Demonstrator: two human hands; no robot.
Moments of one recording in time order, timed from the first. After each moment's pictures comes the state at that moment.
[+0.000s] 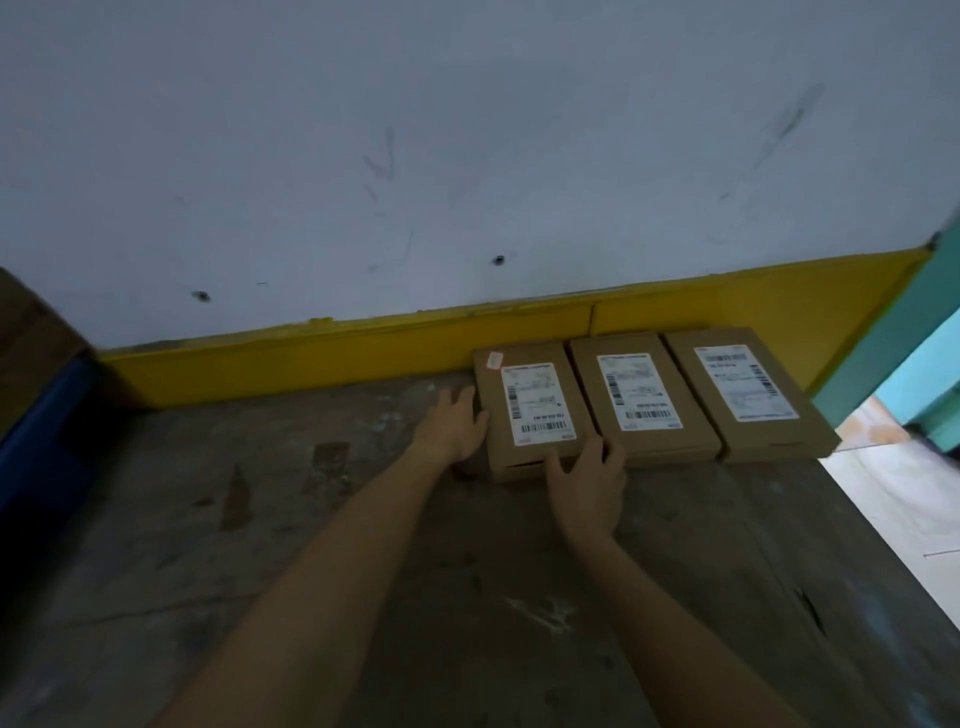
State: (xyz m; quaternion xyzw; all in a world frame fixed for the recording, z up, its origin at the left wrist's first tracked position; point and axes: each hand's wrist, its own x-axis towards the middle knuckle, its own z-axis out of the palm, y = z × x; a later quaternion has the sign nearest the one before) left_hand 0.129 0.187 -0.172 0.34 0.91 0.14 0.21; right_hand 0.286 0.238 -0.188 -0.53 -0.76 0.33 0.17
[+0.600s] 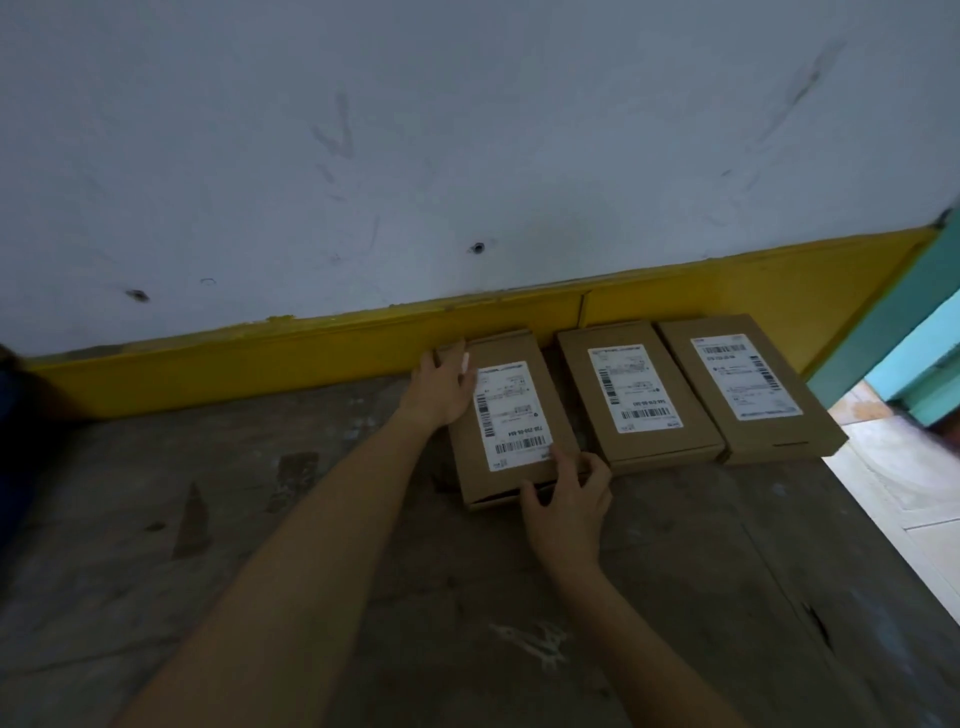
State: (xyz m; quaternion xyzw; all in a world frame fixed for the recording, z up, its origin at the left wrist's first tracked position) left_hand 0.090 0.228 -0.179 0.35 0.90 0.18 0.19; right_hand 0.286 0.232 -0.206 -0.49 -0.78 0.36 0.16
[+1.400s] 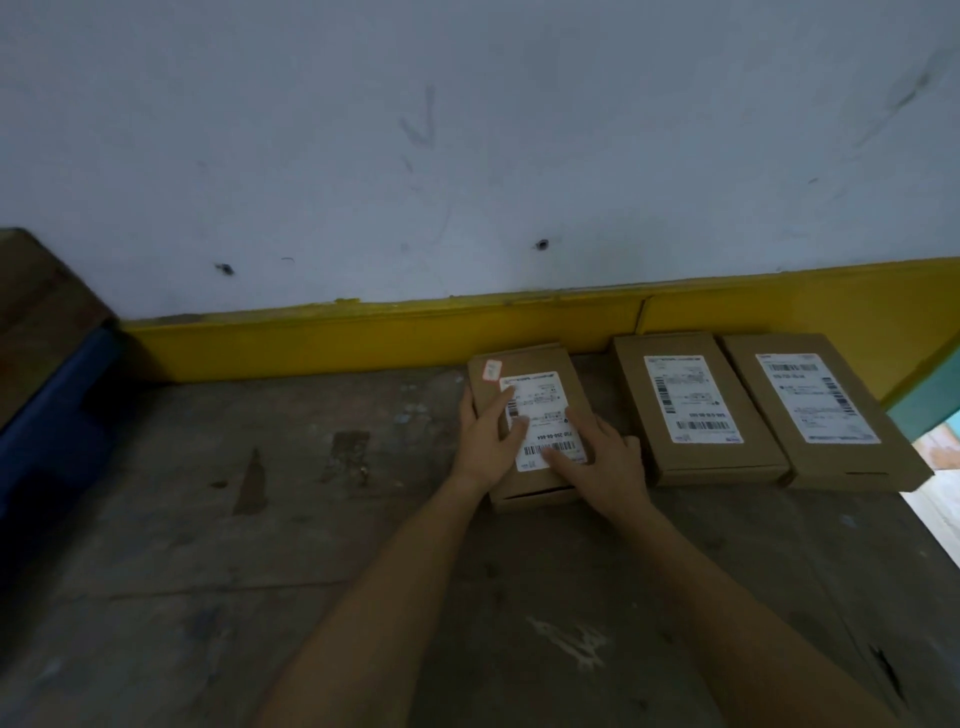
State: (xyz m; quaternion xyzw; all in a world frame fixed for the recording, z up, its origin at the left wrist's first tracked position) left_hand 0.141 0.183 -0.217 0.28 0.83 0.45 0.17; right_hand 0.259 0.286 -0.219 -0.35 -0.87 0.34 0.07
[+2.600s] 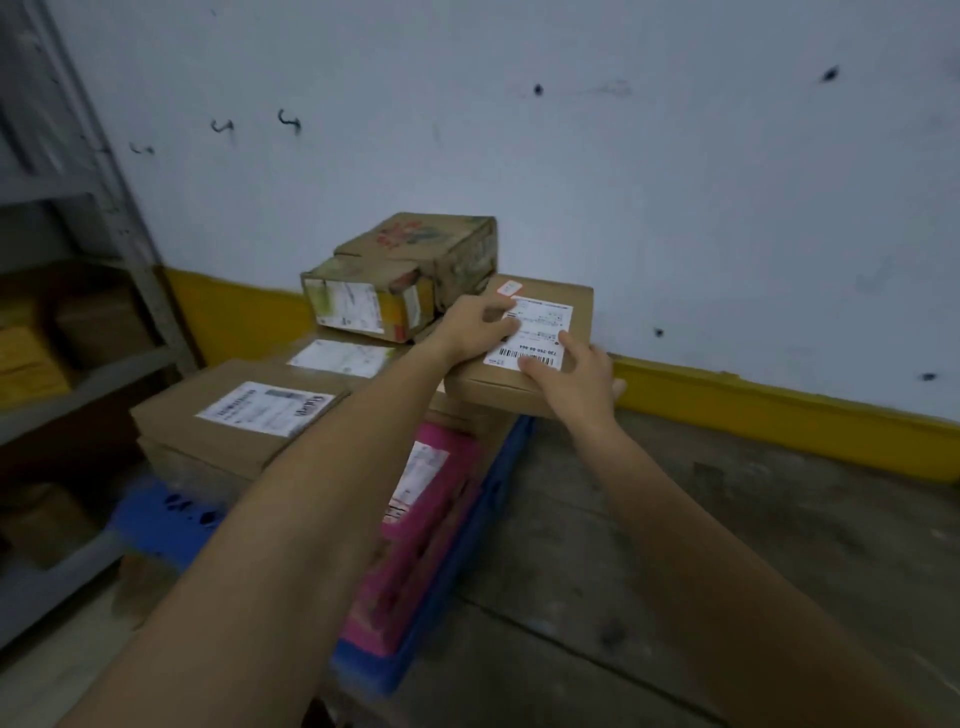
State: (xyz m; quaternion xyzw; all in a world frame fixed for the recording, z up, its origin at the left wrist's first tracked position) left_hand 0.051 -0.312 0.058 0.23 0.90 0.37 -0.01; right_hand 0.144 -0.193 0.019 -0.17 -0.83 0.50 0.19
